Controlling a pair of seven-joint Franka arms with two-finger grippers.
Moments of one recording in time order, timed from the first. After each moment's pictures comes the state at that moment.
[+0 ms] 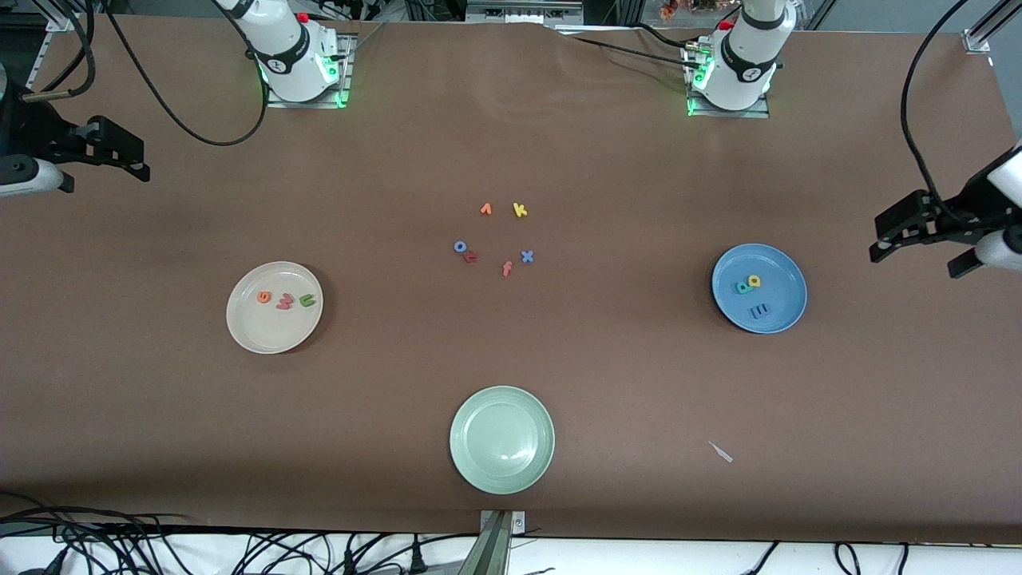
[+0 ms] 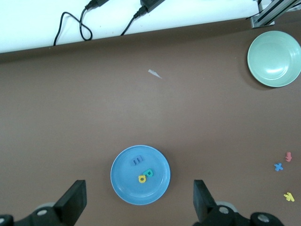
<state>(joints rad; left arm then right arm) 0.17 0.21 -0.24 -1.29 0.01 1.60 0.09 0.00 0.04 0.05 -1.48 -0.01 1.48 -0.13</state>
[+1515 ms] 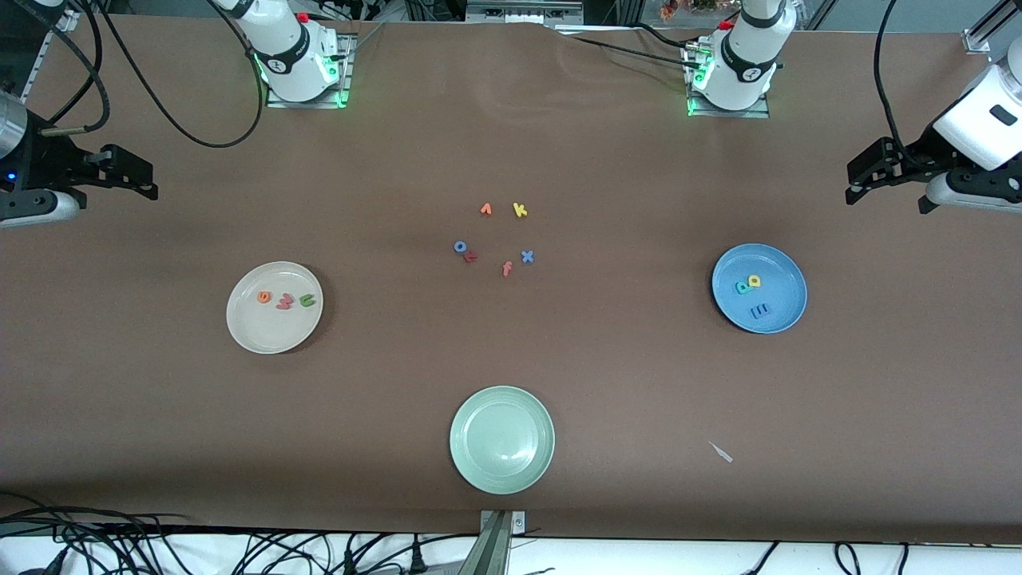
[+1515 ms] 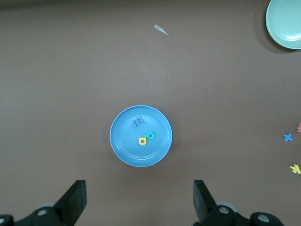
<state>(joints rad) -0.03 -0.04 -0.03 -1.64 -0.01 1.64 0.06 0.00 0.06 0.03 -1.54 -0.01 1.53 -0.12</state>
